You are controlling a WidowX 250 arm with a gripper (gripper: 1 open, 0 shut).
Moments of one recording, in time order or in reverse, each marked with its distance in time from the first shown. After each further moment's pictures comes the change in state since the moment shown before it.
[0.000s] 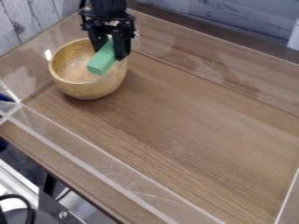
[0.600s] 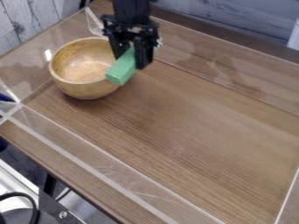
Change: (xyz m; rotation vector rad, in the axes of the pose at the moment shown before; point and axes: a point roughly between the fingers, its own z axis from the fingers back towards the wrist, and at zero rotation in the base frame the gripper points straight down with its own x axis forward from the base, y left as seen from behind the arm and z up) arm -0.010 -0.050 -0.003 -0.019 0.020 -0.101
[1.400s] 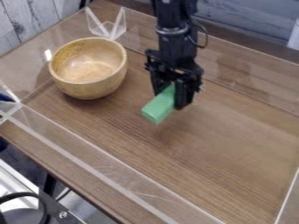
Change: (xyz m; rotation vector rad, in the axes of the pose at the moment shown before) arm 0.001 -0.065 -0.046 0.016 0.038 -0.158
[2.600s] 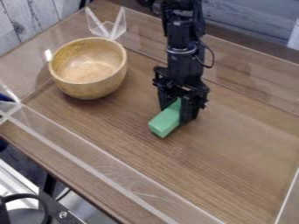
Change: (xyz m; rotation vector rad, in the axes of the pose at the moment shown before) arm 0.004 0.004 -0.028 -0.012 0.053 0.004
